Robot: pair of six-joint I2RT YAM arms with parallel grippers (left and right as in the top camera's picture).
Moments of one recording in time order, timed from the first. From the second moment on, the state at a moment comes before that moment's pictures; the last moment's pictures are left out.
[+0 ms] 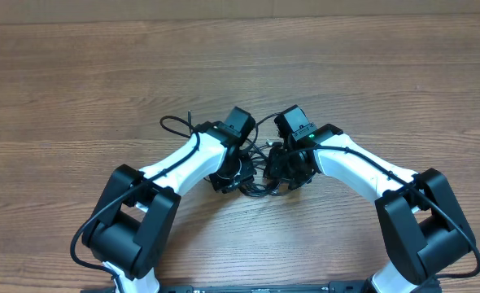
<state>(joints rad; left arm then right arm) -0.56 1.88 1.15 -0.77 0.22 -0.95 0.51 1.80 1.06 -0.65 -0.28 0.64</state>
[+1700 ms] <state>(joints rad) -0.51 1.88 1.16 -0.65 0.21 -1.00 0.51 1.80 1.06 -0.67 -0.28 0.65</state>
